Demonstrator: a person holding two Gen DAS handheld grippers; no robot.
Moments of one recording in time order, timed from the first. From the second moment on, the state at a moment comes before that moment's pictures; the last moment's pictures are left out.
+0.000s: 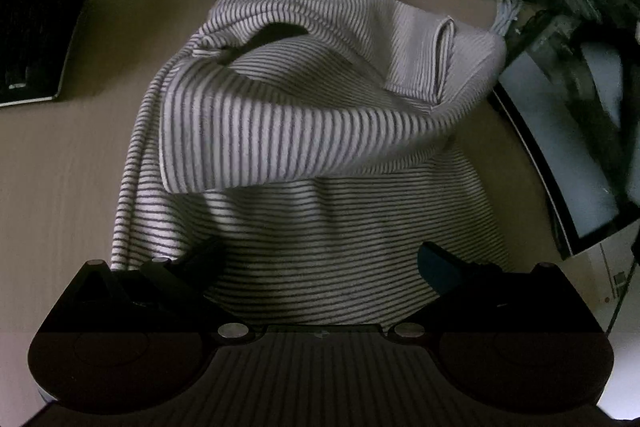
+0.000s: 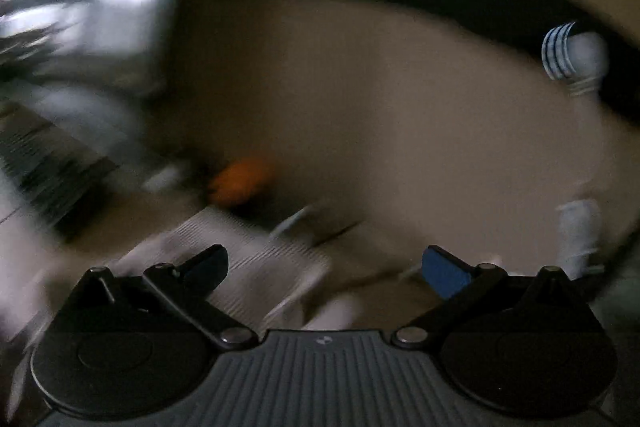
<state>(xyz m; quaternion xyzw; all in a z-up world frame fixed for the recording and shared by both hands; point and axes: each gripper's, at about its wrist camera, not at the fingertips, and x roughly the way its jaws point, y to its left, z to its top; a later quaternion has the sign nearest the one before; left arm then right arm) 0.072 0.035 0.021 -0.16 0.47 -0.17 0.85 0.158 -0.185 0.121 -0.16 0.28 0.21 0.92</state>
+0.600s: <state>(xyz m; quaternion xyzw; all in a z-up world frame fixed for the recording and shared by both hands) 0.061 0.031 0.020 -0.13 0.46 -0.17 0.86 0.127 -0.174 0.041 -0.03 0.41 0.20 0.89</state>
